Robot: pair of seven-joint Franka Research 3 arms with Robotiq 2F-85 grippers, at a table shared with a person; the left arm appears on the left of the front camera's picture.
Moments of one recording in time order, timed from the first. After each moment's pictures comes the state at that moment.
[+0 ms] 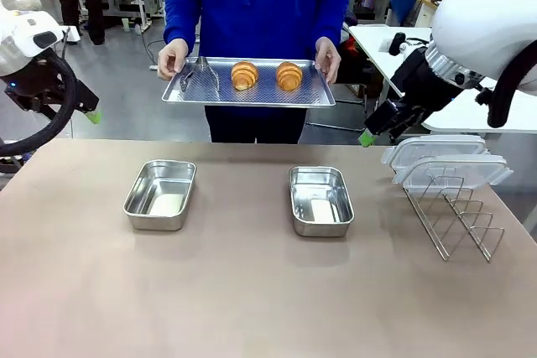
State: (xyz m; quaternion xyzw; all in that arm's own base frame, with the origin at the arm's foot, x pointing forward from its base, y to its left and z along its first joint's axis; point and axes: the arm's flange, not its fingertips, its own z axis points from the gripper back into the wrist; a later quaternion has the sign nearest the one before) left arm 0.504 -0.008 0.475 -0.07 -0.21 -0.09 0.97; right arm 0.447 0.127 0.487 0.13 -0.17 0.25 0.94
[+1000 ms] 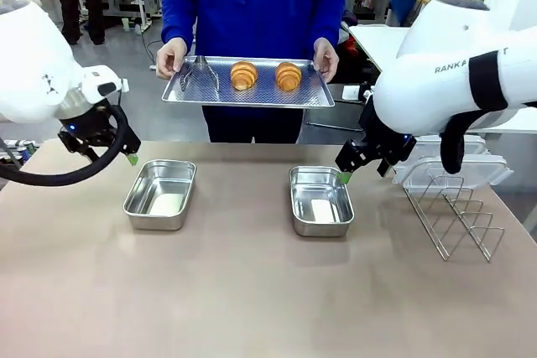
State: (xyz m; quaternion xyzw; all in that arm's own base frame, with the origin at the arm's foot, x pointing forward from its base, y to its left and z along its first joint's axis) left arm 0.515 -0.075 0.384 -0.06 -0.13 -0.07 0.99; right arm 0.457 0.175 0.406 0.05 -0.09 0.14 0.99
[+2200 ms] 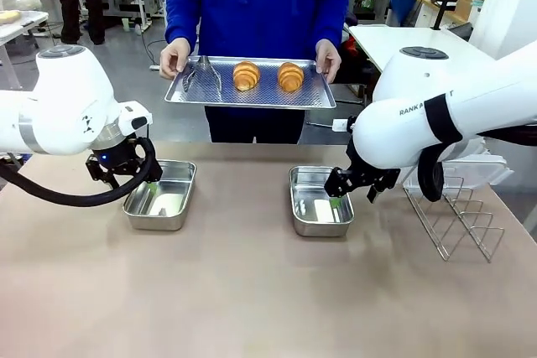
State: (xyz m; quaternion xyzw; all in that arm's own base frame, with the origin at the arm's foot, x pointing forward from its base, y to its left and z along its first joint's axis) left arm 0.518 -0.114 0.319 -0.04 -0.09 -0.06 0.99; right arm 0.470 0.185 0.336 0.04 -0.06 0.10 0.99
